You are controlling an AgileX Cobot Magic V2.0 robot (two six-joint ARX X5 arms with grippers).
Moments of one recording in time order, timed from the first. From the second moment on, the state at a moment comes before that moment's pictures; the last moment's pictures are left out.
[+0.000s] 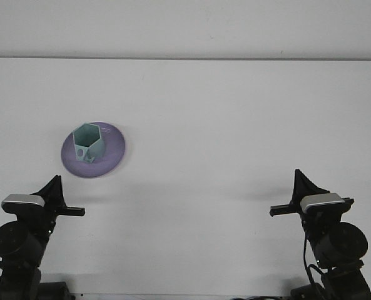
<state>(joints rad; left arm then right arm) 0.06 0.38 0.46 -0.08 0.09 0.03 0.23 0.43 0.53 -0.15 0.09 0.04</state>
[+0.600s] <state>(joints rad) 0.06 0.38 0.46 -0.01 0.09 -0.07 0.23 0.43 0.53 -0.15 0.10 0.04</state>
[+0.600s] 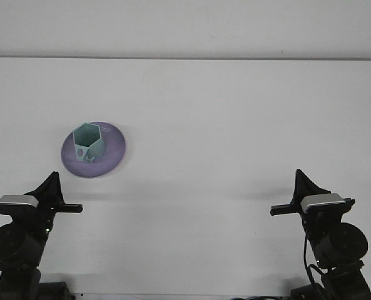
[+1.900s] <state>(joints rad) 0.02 0.00 0.03 0.17 0.06 0.06 0.23 0.43 0.53 -0.14 0.10 0.04</state>
